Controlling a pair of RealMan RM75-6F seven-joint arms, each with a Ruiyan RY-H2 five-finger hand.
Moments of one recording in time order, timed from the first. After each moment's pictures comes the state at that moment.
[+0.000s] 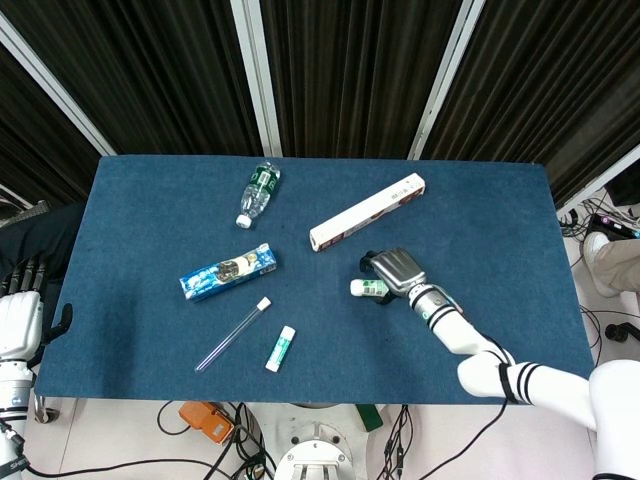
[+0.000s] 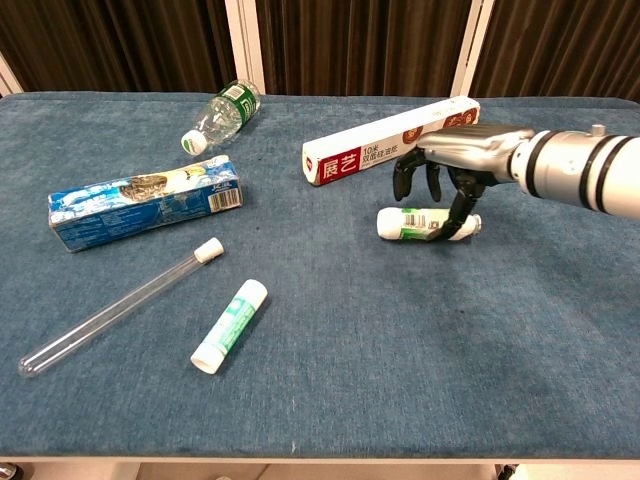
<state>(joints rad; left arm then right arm) -0.12 -1.15 -0.13 -1.63 1.28 1.42 0.10 0.84 -1.59 0.17 -1.28 -1.19 0.69 -0.19</state>
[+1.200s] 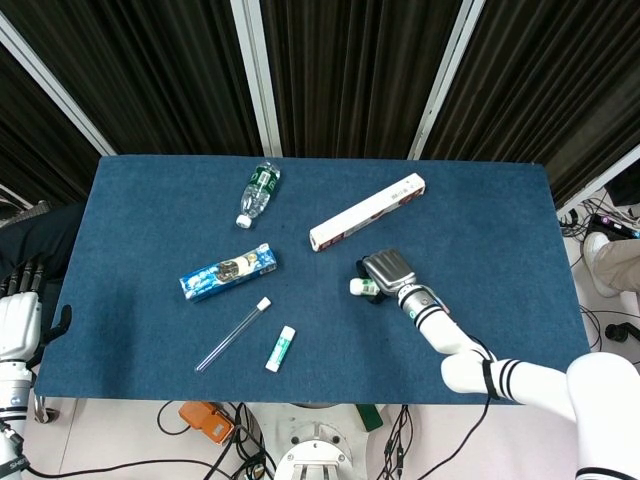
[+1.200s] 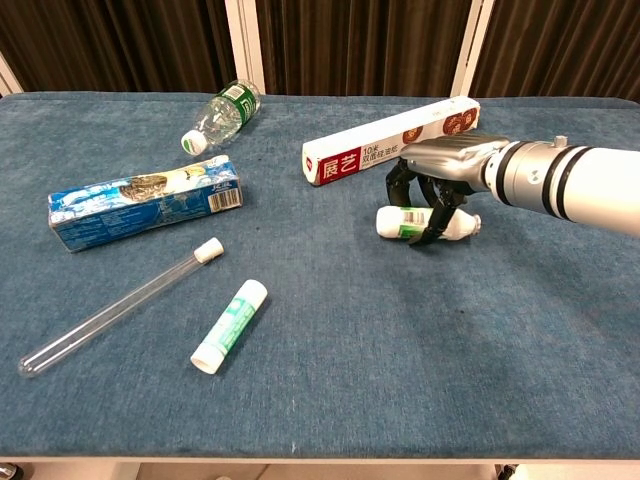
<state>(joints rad) -0.12 -1.14 -0.13 -1.66 1.25 1.40 0.10 0.90 -1.64 0.16 -1.27 -1.00 0.68 -0.33</state>
